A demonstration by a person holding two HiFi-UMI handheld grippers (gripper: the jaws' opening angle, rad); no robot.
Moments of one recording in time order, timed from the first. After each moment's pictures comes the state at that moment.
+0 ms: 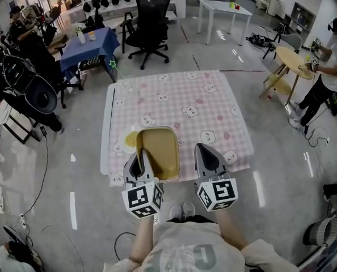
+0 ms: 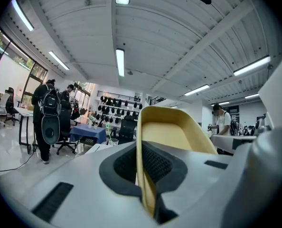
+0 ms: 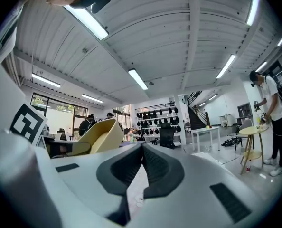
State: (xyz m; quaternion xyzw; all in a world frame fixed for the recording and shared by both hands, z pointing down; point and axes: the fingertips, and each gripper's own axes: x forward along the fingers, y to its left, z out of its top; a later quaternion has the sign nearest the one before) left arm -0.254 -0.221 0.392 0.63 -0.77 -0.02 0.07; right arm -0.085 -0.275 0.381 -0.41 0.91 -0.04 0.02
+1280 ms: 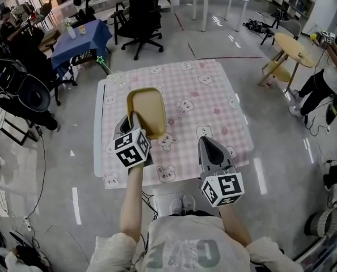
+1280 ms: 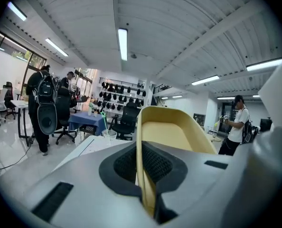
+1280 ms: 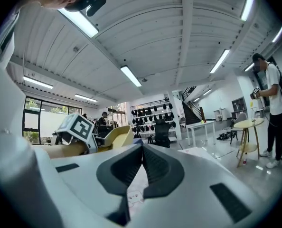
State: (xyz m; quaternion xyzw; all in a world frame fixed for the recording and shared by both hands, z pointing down) left arm -0.302 -0.367 0.423 0.62 -0.77 0.02 0.16; right arm -0.055 -0.316 0.396 -0.43 0.90 -0.08 0.01
